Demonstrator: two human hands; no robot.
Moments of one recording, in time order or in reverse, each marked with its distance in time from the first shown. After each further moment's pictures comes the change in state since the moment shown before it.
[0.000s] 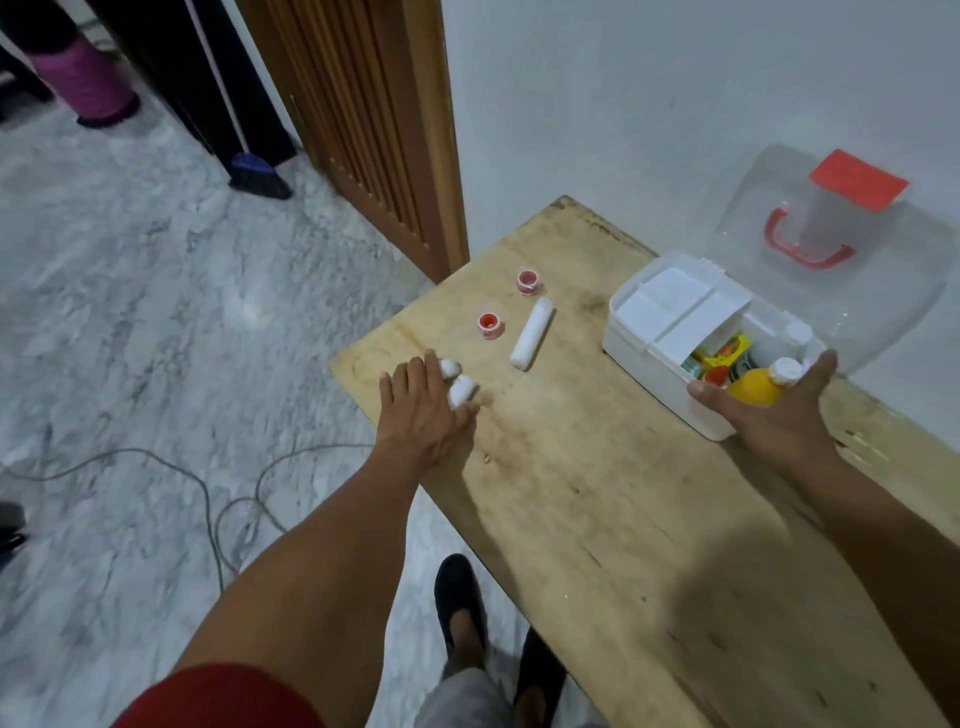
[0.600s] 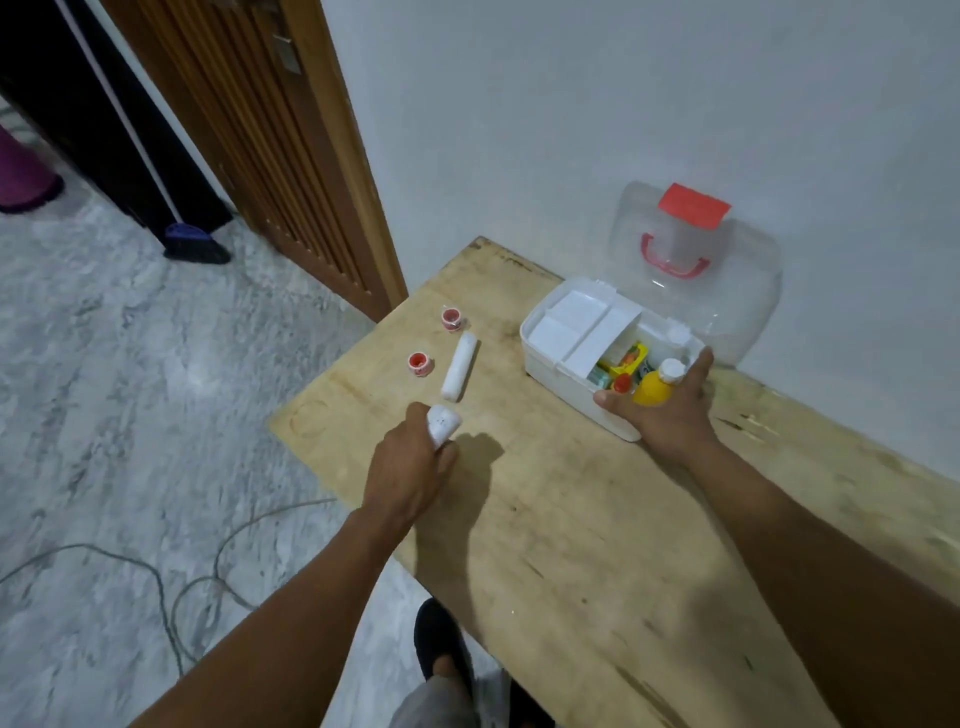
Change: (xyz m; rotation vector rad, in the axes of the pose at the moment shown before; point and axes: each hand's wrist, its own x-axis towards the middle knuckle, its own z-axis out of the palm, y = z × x) left_hand -0.046 0.070 -0.048 -0.446 0.116 0.235; right_hand -0.006 -0.005 -0.001 0.063 -0.008 0.039
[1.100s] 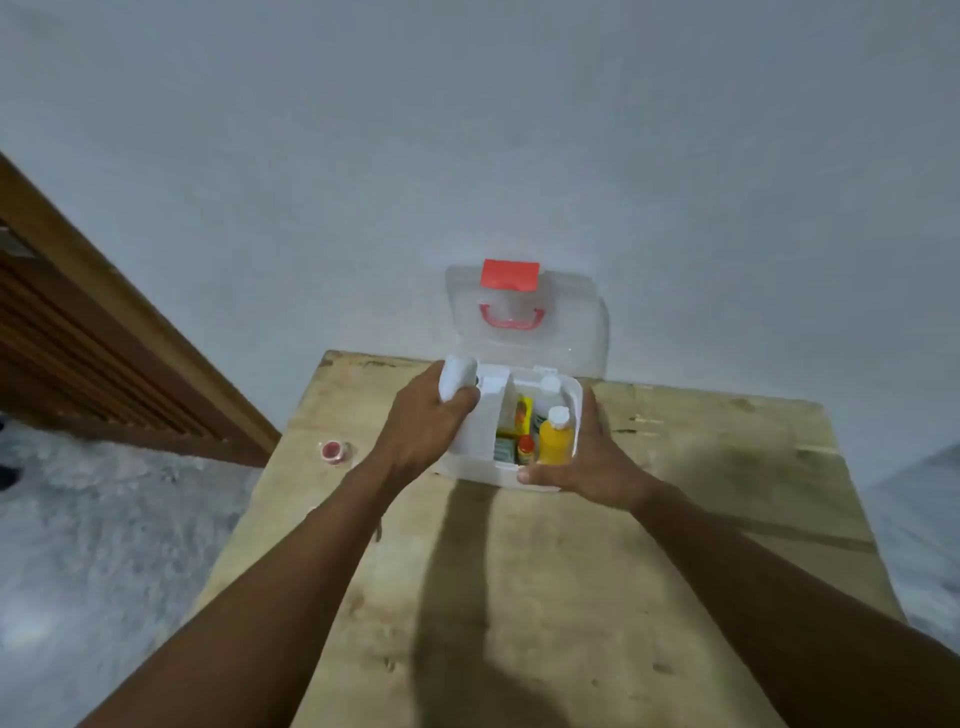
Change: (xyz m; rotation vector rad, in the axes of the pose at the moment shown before) left_hand 0.154 0.126 -0.021 -0.470 -0.404 0.244; right_hand 0.005 0.010 -0.008 0.062 -0.008 -0.077
